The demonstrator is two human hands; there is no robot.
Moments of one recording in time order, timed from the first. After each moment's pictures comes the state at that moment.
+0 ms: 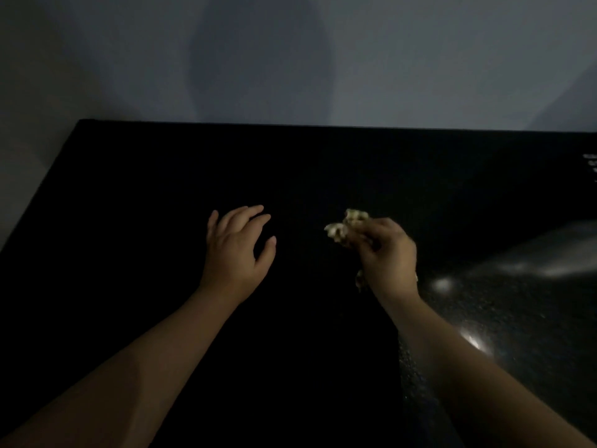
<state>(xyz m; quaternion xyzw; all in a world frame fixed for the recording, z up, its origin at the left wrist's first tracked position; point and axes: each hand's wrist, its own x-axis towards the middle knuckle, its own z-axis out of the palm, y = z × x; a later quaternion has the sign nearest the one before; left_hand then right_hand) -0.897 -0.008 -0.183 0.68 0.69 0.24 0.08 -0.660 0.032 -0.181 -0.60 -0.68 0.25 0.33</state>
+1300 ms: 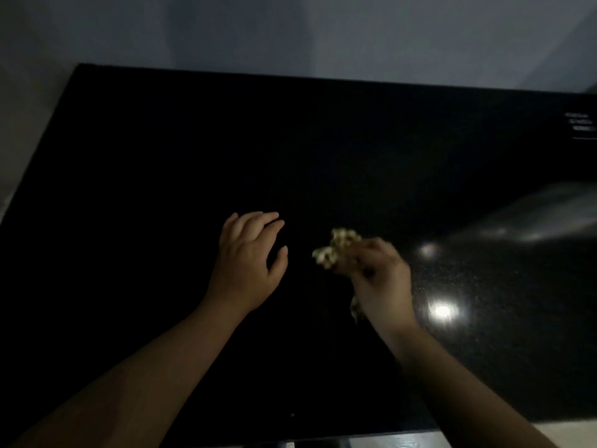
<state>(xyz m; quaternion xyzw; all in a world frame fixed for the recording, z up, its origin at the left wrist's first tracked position) -0.872 -0.106 -0.186 0.71 0.66 0.21 0.10 -0.654 -0.099 -0.176 -0.59 -0.69 0.28 0.31</state>
